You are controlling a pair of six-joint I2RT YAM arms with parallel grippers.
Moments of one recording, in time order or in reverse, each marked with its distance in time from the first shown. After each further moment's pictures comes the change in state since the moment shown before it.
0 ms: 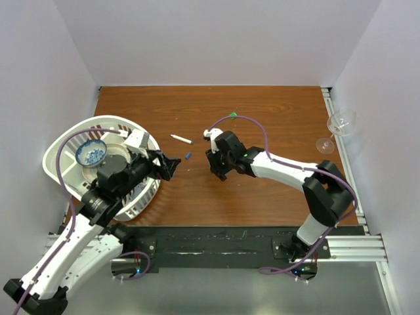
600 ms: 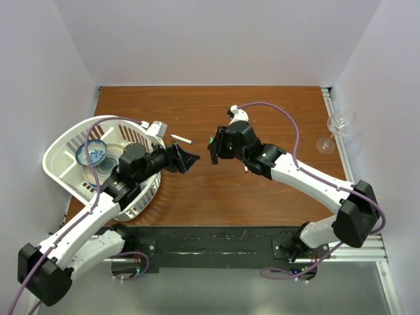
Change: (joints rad) left arm -0.005 0.246 -0.062 0.313 0.206 -0.196; right arm 0.020 -0.237 0.055 -0.002 0.180 0.492
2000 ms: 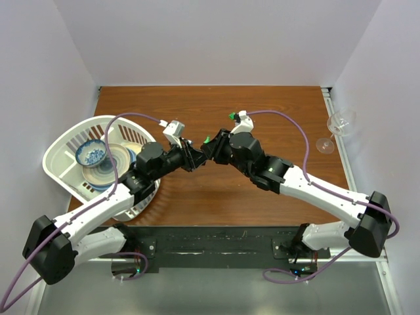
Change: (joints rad) left arm -0.122 0.196 0.000 0.252 -0.010 -0.063; right arm 0.141 -0.138 -0.063 0.109 0.133 0.209
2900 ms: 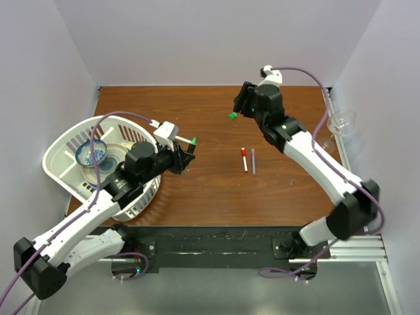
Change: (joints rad) left arm -0.001 -0.156 0.105 -0.397 -0.144 0.238; right arm -0.400 0.179 0.310 -0.071 0.033 -0.385
